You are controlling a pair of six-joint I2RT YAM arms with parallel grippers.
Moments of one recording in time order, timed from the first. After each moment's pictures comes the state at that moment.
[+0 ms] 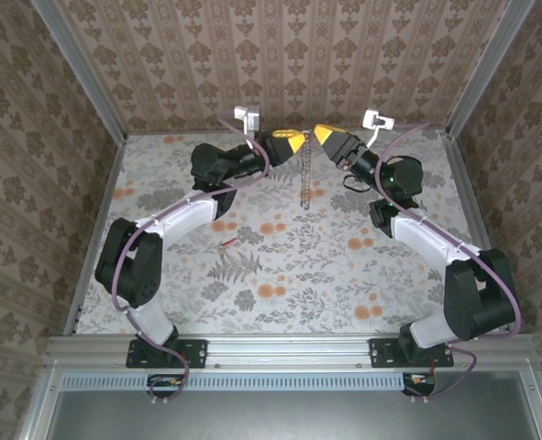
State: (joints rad) left arm -0.57 1.72 1.22 1.12 0.88 -0.87; right arm 0.27 1.45 0.94 1.09 -0.61 1.11
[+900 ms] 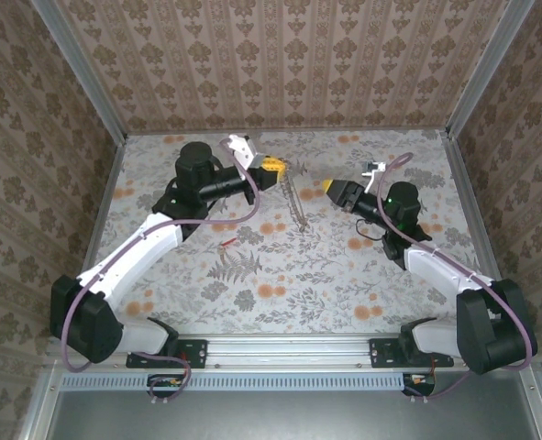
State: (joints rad) left arm -0.58 1.32 1.11 0.12 0.68 0.08; right arm 0.24 1.26 0.61 0.61 -0.61 0.89
